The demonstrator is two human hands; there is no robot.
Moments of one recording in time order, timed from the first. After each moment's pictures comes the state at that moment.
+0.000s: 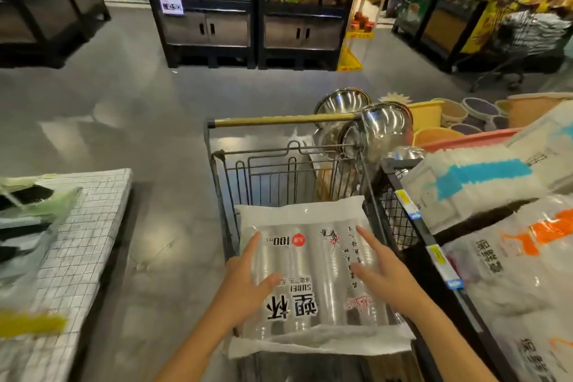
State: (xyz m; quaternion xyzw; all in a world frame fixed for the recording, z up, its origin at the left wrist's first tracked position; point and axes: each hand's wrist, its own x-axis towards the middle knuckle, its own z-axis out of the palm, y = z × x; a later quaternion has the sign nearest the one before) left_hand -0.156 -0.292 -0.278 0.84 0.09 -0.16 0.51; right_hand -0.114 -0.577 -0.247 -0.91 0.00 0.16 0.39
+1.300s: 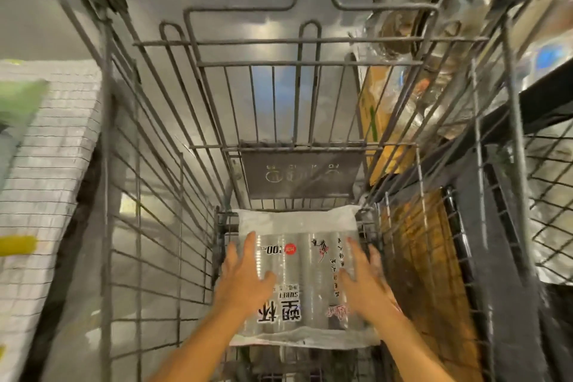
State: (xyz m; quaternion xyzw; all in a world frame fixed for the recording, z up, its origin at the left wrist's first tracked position) left_hand -0.046 -0.350 -0.592 0.86 0.26 -0.29 0.33; right_hand 0.000 -0.573 -0.605 -0.87 0.10 0.37 0.31
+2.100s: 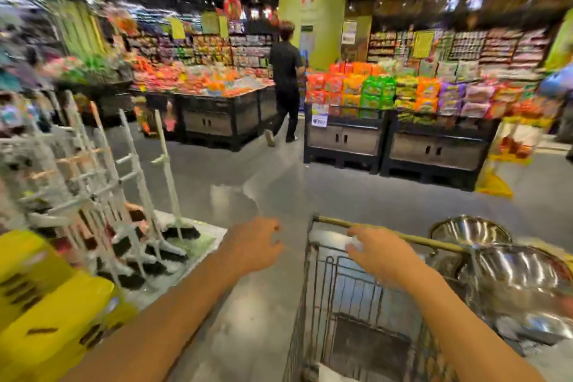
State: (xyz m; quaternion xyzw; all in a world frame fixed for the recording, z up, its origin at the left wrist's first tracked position) left_hand -0.149 -0.215 -0.027 0.97 0.20 0.03 0.13; right_hand 0.000 -0.424 -0.041 -0.92 -0.36 0.07 0.08
